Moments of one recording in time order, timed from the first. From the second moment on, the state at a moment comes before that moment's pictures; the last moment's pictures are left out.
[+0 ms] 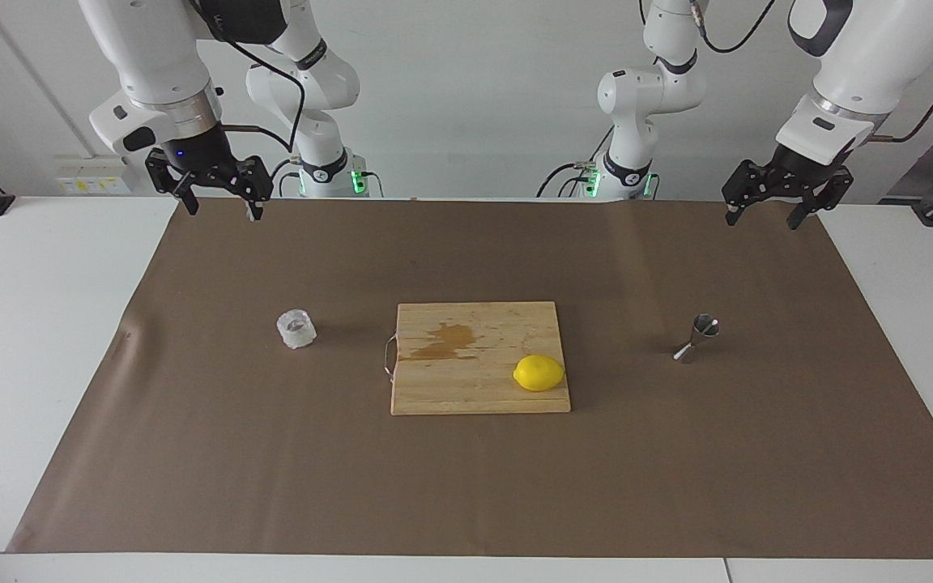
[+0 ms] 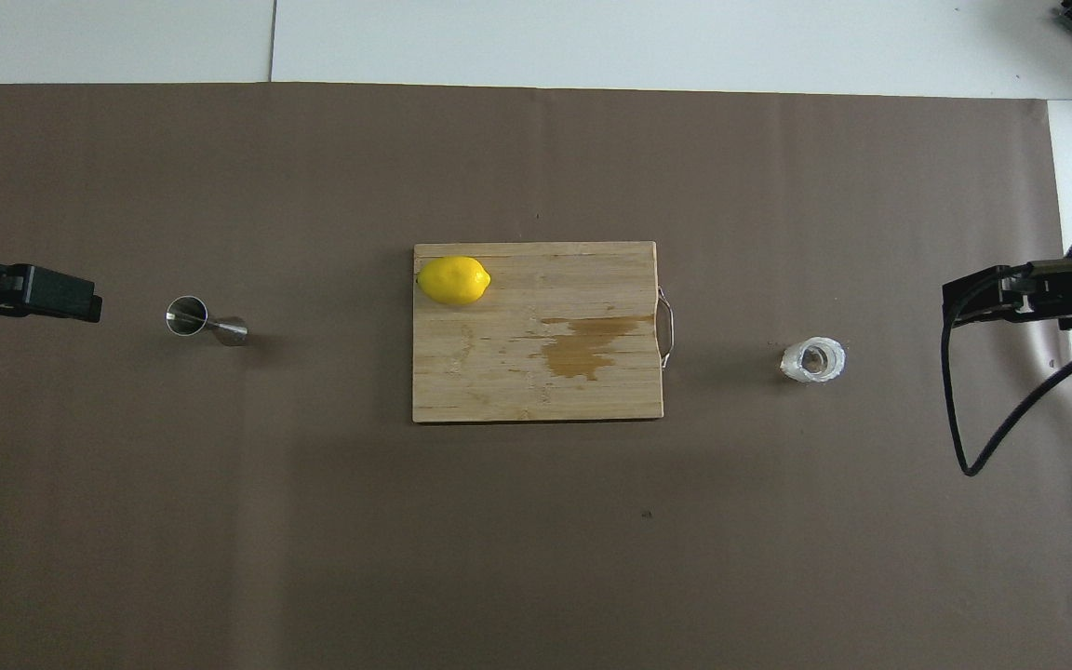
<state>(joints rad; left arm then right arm) 0.07 -0.05 -0.14 -1.62 -0.03 1.59 0.06 0.01 -0.02 0.05 -1.57 -0.07 1.52 0.11</state>
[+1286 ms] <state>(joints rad) 0.08 -0.05 -0.13 -1.62 -0.03 1.60 0.06 0.01 -0.02 0.05 -1.57 -0.07 1.52 0.11</state>
